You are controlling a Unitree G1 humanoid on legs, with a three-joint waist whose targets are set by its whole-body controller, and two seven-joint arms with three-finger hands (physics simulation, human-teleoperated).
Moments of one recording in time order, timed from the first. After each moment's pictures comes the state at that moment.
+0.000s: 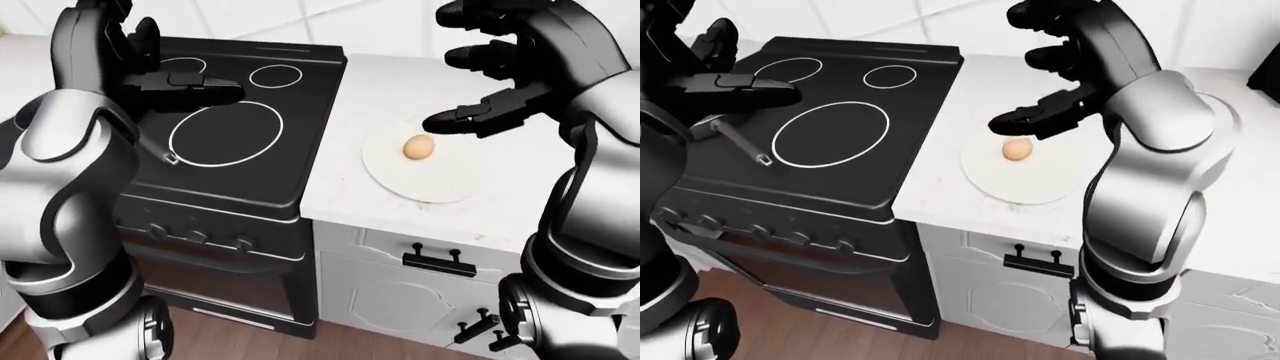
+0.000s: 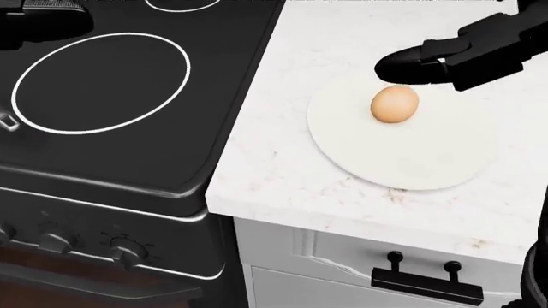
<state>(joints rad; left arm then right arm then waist) -0.87 0.48 0.27 -0.39 -0.41 1.03 0.18 -0.96 -0.42 -0.06 -0.52 -0.65 1.17 0.81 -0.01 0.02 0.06</state>
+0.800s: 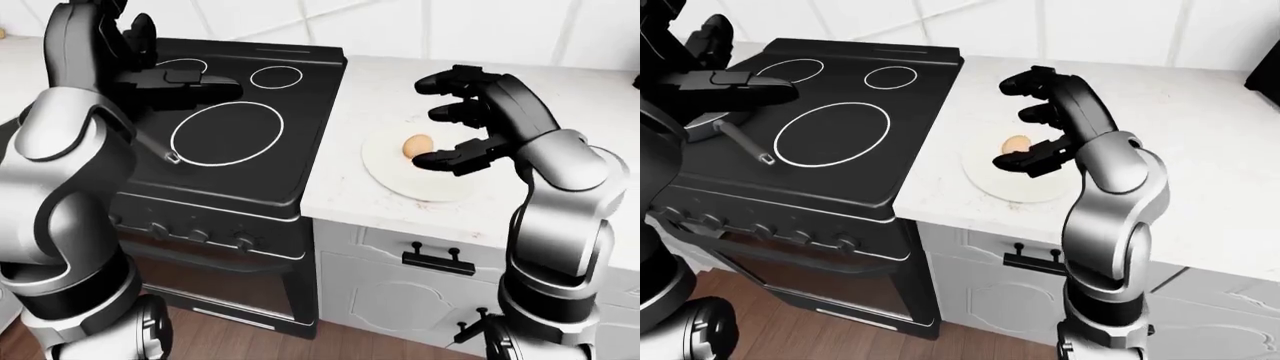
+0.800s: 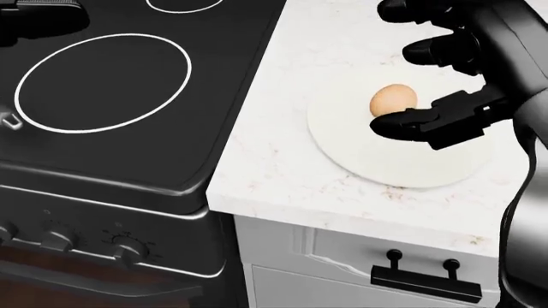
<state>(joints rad) -0.88 0.48 0.27 -0.40 -0.41 1.03 0.18 -0.72 -0.31 -0.09 -0.47 -0.72 0.95 0.77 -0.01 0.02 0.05</state>
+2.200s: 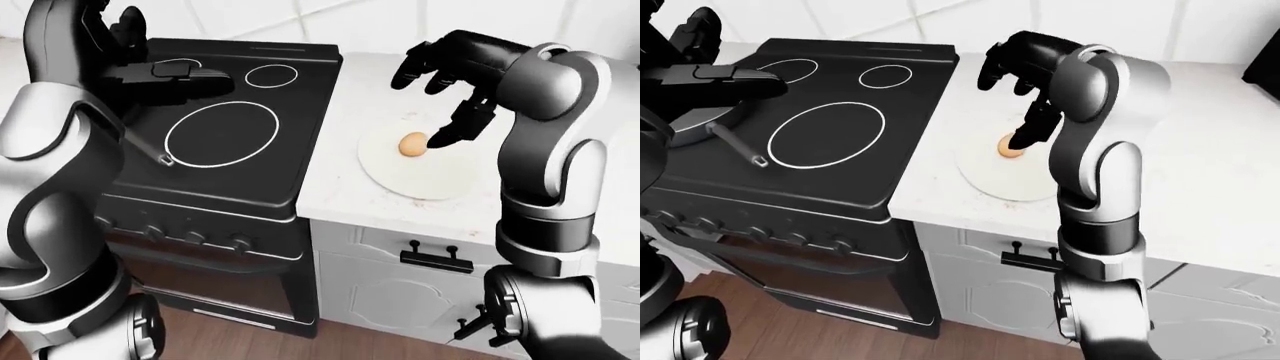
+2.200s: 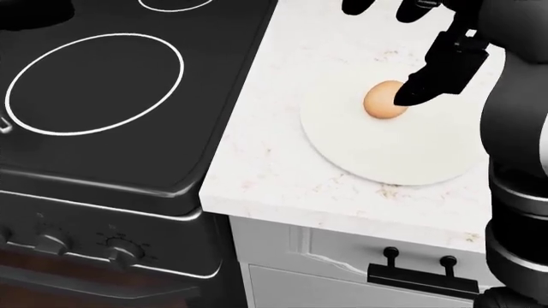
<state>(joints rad) -0.88 0.52 0.29 -0.41 -0.48 1.04 0.22 -1.02 -0.35 -0.05 -0.12 -1.12 0.34 1.19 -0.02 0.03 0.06</state>
